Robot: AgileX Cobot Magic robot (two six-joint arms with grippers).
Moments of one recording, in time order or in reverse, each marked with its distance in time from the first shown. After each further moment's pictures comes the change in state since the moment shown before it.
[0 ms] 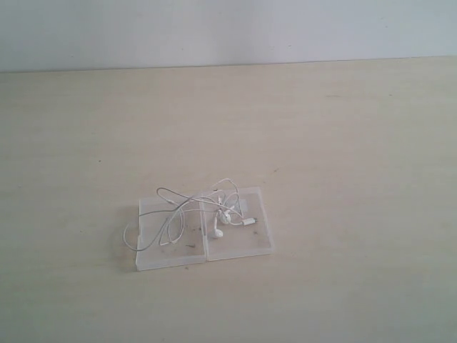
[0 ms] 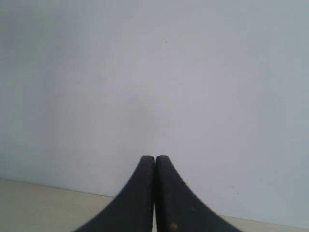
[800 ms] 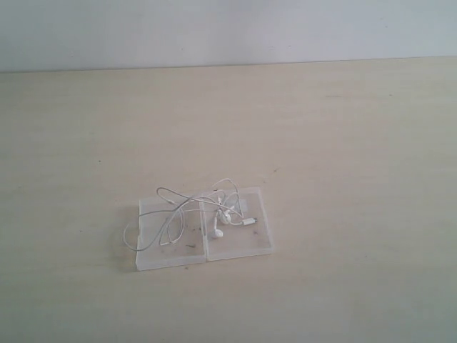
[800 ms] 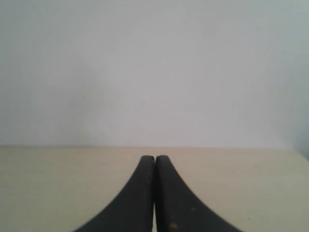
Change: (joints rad) left arm 0.000 0.000 0.000 0.000 0.008 0.000; right arm -0.161 -0.036 0.400 -0.177 -0.223 0.174
